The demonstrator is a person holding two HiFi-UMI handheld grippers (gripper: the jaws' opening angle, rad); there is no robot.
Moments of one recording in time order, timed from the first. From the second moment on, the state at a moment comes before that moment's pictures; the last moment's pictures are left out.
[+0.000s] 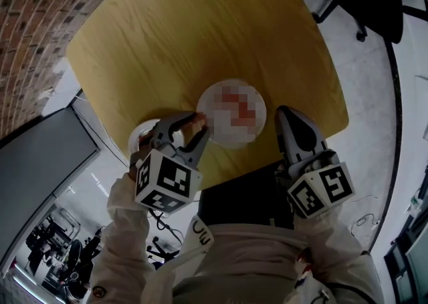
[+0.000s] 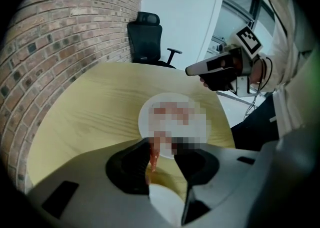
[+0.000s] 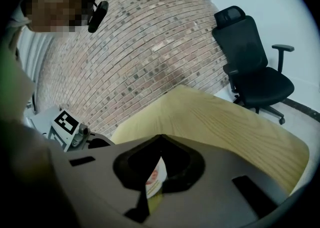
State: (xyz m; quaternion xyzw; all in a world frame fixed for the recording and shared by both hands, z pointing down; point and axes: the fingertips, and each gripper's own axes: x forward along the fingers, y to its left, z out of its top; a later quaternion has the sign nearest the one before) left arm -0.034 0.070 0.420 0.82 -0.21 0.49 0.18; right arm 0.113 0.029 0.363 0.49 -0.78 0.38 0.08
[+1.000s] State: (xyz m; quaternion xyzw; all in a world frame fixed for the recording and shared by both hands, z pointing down) left arm -0.001 0.070 0.436 0.81 -0.15 0.54 0.18; right arm 0.157 0.031 0.371 0.52 -0.76 0.39 0.07
